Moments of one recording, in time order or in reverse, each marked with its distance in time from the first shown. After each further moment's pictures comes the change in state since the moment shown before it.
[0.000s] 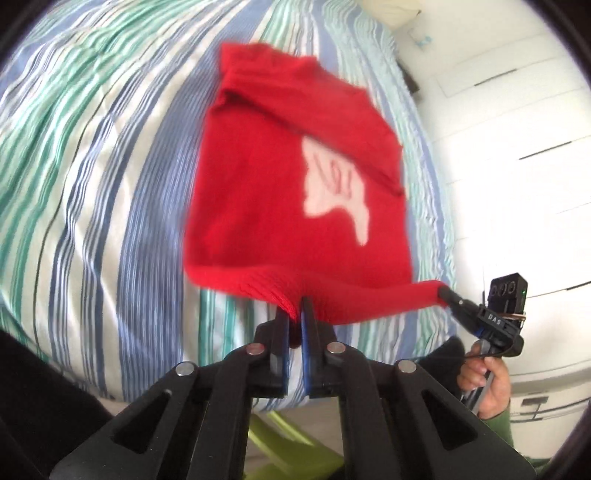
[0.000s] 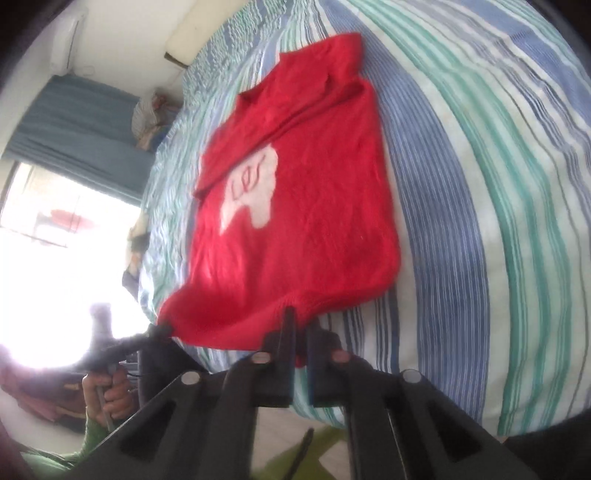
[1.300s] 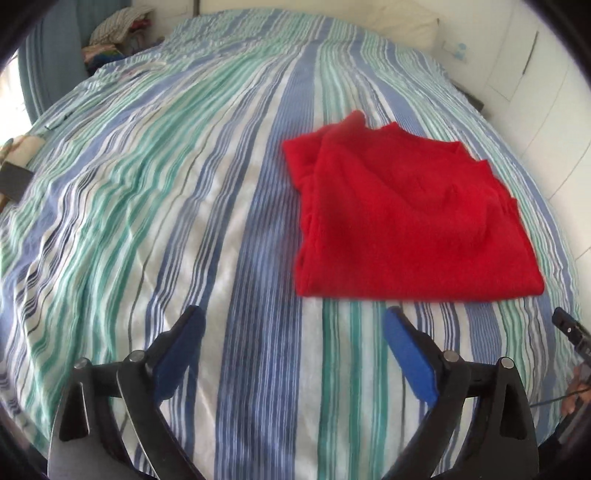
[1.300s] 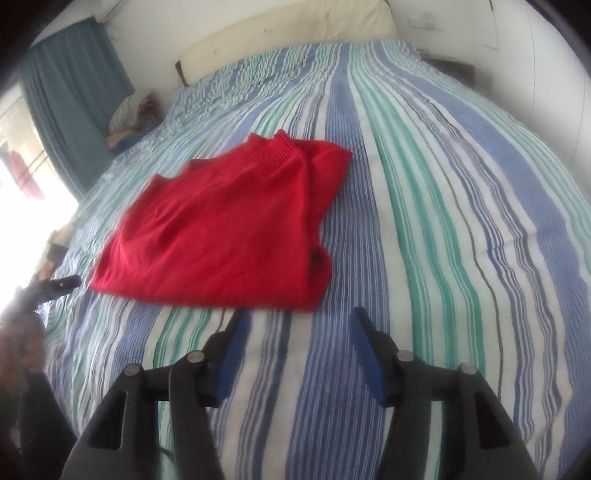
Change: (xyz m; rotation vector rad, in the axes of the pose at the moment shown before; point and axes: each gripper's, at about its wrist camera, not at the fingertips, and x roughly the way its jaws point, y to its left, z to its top) left arm 0.053 0.012 0.062 0.198 -0.270 0.517; right arm 0.035 -0.026 0.093 -0.322 -0.269 -0.349
